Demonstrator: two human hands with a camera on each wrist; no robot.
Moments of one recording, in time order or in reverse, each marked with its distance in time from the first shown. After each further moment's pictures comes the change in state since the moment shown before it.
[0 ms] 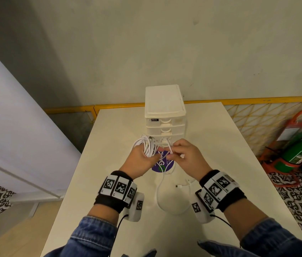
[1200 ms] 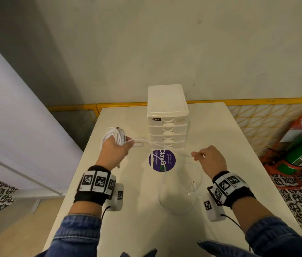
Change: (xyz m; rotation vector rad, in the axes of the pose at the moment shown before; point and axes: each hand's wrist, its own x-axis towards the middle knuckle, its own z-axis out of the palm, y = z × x) left_hand 0.018 -0.041 -0.063 0.160 0.367 -0.221; right_hand -0.011 0.061 -0.029 -0.463 0.030 0.553
